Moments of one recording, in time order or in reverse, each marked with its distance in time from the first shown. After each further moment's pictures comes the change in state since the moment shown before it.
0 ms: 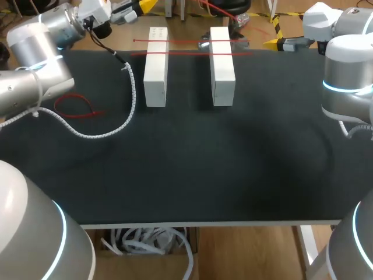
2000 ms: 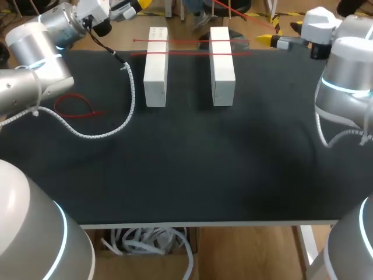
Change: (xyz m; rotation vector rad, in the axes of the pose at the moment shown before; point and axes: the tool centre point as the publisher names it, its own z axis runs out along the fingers) left arm 0.002 -0.014 0.001 0.050 0.009 0.047; right arm 0.027 0.009 0.006 -0.130 0.069 0.328
